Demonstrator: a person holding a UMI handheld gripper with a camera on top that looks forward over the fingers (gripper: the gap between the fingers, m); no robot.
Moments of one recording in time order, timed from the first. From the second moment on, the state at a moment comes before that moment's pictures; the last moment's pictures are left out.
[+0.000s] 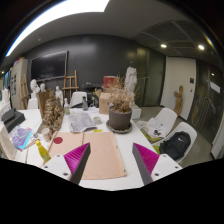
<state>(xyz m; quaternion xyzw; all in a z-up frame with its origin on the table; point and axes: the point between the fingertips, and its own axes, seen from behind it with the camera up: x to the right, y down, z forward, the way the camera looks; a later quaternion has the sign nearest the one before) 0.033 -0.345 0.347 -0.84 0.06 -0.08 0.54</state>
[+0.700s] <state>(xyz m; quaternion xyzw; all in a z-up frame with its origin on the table) -0.311 -0.279 0.128 -0.84 -0.05 0.06 0.53</state>
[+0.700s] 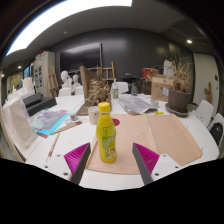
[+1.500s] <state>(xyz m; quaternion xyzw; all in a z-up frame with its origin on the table) -0.308 -0.150 0.108 -0.82 -0.03 -0.11 0.56</state>
